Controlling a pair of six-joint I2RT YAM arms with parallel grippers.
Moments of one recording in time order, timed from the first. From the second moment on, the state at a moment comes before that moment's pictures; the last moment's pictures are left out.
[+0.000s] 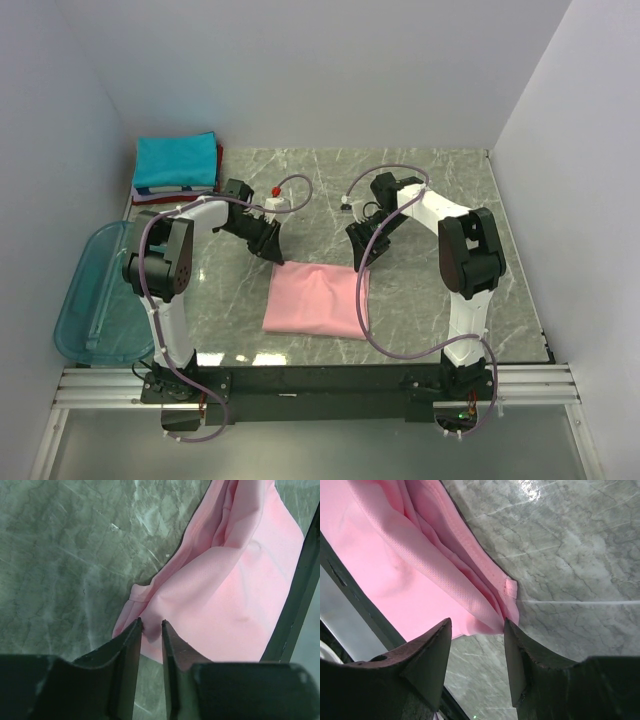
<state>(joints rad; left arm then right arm) -0.24 1.96 1.28 -0.65 0.87 0.46 0.33 2.00 1.47 -1.00 -0.63 -0.41</state>
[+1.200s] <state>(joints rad) -0.20 1.95 1.33 -0.53 0.73 0.43 0.28 2.02 1.48 -0.92 -0.49 -0.41</state>
